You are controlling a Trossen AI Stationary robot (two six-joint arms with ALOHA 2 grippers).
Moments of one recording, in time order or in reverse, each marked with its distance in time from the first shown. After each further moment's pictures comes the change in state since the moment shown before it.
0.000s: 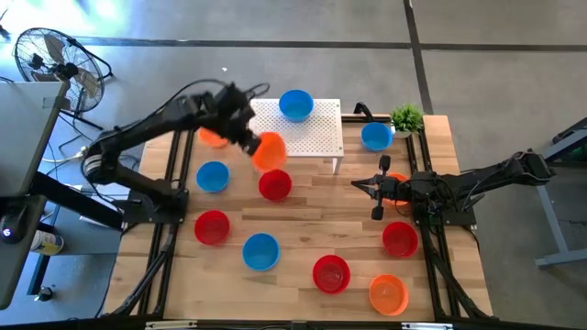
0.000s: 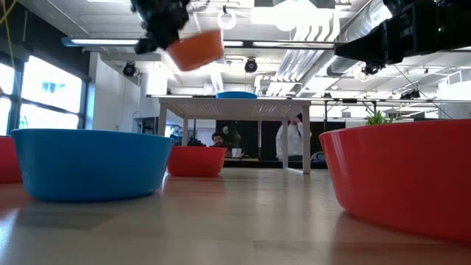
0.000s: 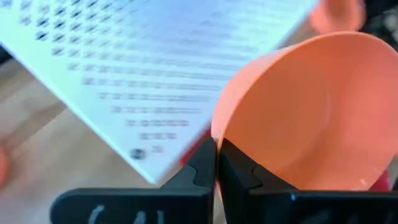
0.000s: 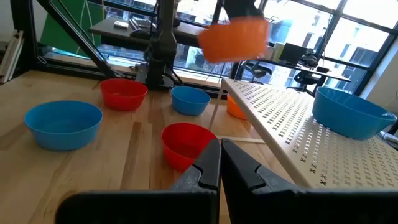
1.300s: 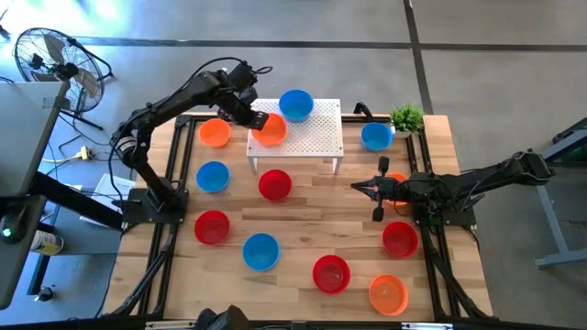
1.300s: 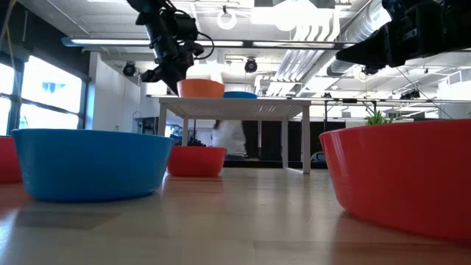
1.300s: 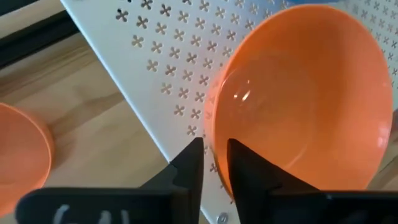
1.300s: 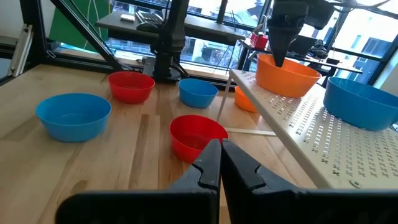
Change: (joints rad) left arm 0.226 0.258 0.148 -0.094 0.042 0.012; right arm 0.001 0.000 0.000 -0.037 -0.023 0.028
